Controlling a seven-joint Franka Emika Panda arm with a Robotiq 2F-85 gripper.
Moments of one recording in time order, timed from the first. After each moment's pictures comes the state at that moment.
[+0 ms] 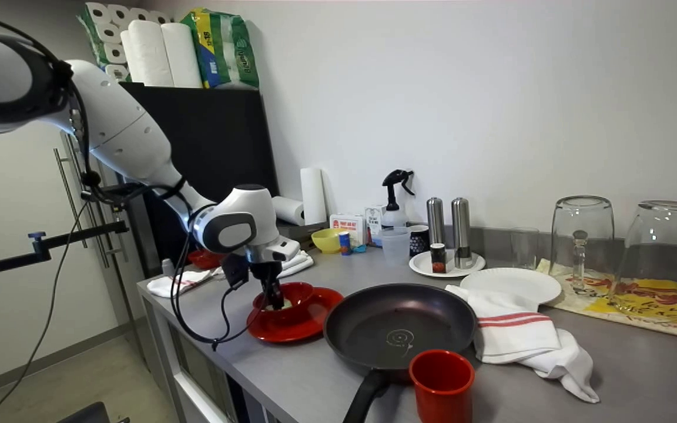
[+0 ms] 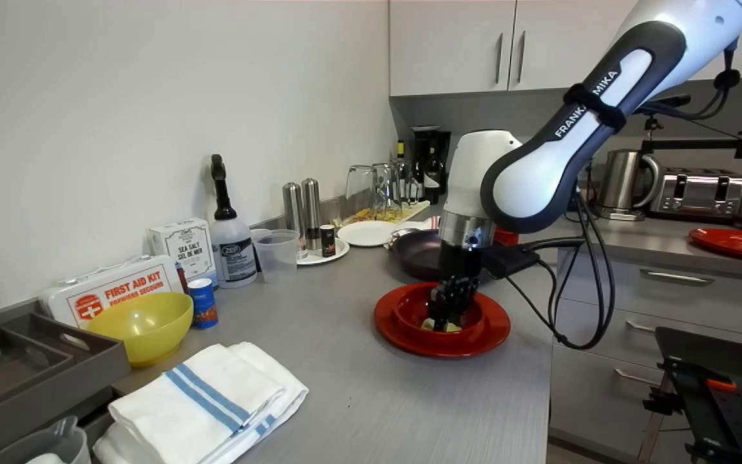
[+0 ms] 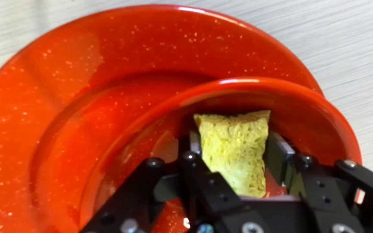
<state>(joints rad) 0.04 0.34 0.07 -2.21 0.20 2.66 0.20</state>
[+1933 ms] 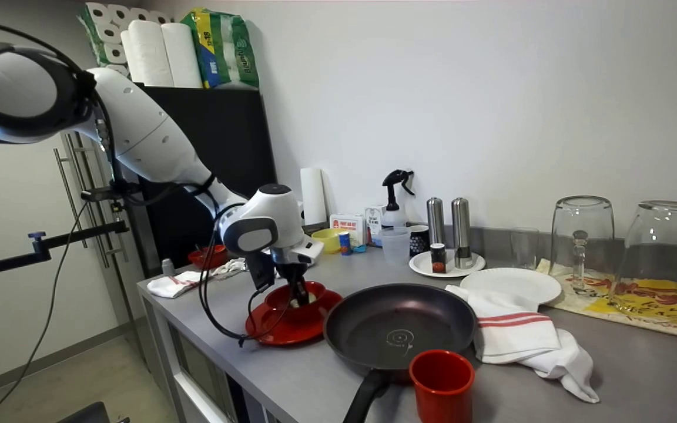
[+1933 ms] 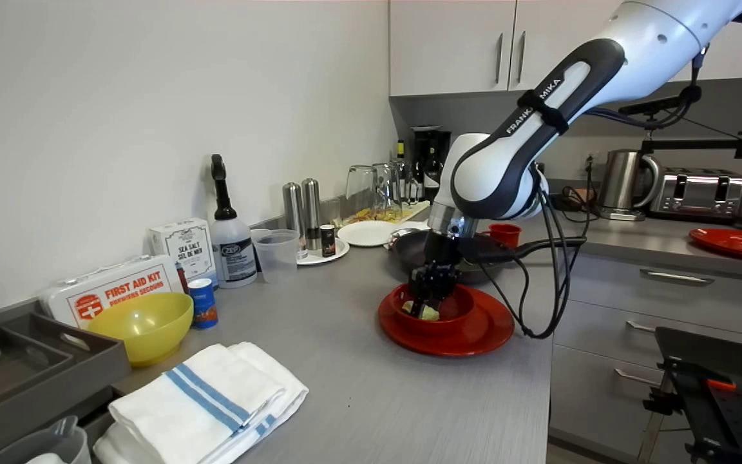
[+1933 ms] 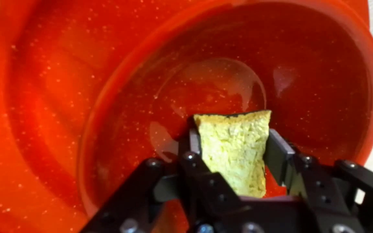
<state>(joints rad) -0.01 0.43 0.05 -2.08 0.37 2.69 0.07</state>
